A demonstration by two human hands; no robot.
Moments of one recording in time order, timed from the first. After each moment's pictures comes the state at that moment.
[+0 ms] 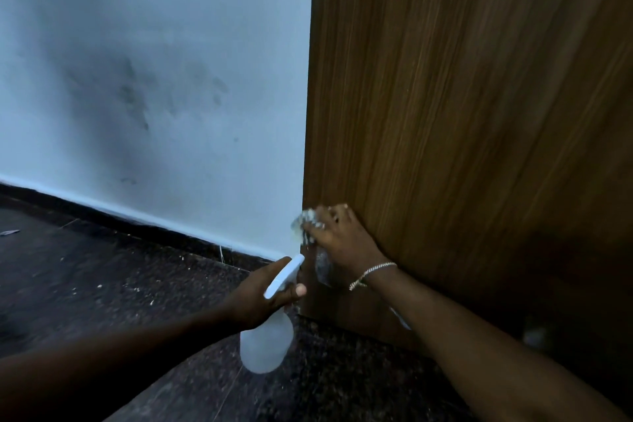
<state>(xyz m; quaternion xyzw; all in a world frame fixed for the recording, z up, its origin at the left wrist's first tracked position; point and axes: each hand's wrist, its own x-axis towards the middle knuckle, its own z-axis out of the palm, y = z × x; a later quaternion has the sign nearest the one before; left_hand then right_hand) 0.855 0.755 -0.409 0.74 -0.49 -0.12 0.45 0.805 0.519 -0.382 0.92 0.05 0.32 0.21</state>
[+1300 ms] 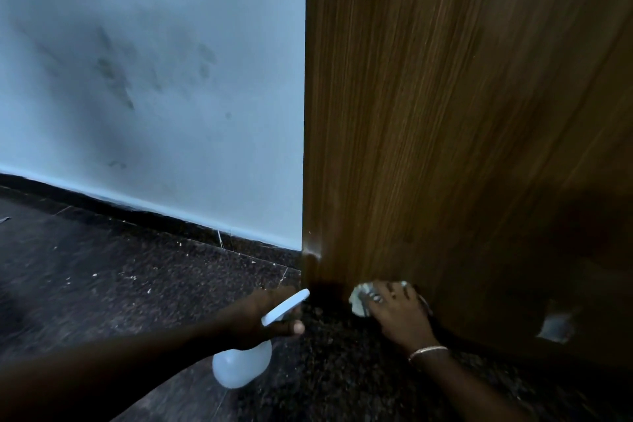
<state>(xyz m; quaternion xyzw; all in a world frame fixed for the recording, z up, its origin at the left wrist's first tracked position) 0.875 0.760 -0.473 0.74 -0.56 -0.20 0.31 0.697 0.476 -0.551 0.96 -0.04 0.20 0.20</state>
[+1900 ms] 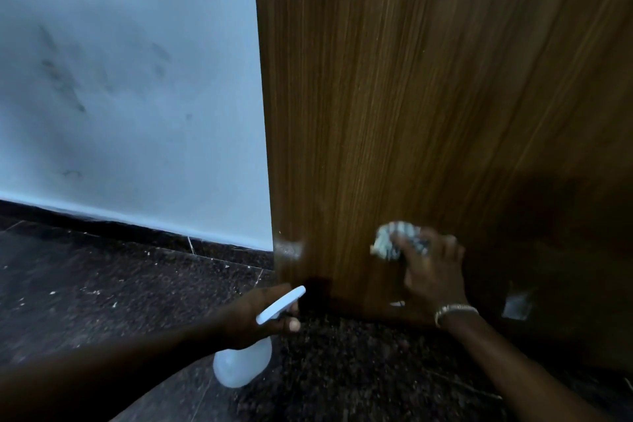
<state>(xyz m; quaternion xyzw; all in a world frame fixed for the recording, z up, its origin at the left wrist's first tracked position) 0.861 0.720 -0.477 0.69 -0.60 -0.20 0.35 0.649 0.422 -0.462 0.89 -0.20 0.37 0.17</state>
